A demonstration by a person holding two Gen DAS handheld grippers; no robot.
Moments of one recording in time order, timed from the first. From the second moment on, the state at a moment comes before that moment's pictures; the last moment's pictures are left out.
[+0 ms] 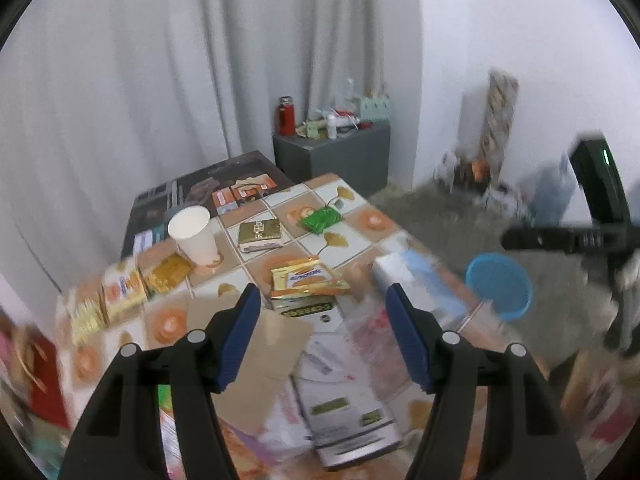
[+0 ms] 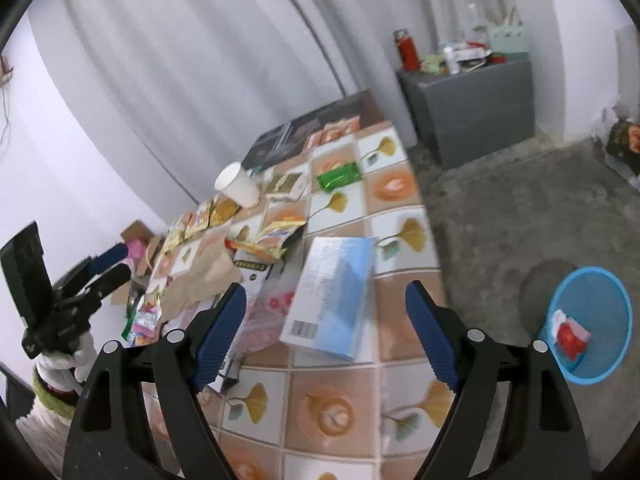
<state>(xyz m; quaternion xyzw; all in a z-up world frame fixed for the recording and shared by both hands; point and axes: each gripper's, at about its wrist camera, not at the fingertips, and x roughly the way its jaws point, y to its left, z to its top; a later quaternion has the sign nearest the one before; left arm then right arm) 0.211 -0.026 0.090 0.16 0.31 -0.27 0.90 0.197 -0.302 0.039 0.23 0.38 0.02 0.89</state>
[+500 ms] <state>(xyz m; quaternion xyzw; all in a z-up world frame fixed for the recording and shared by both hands) 0.252 -0.090 0.029 0.36 0.31 -0.30 0.83 0.258 -0.288 -0.006 0.25 0.46 0.04 0.85</state>
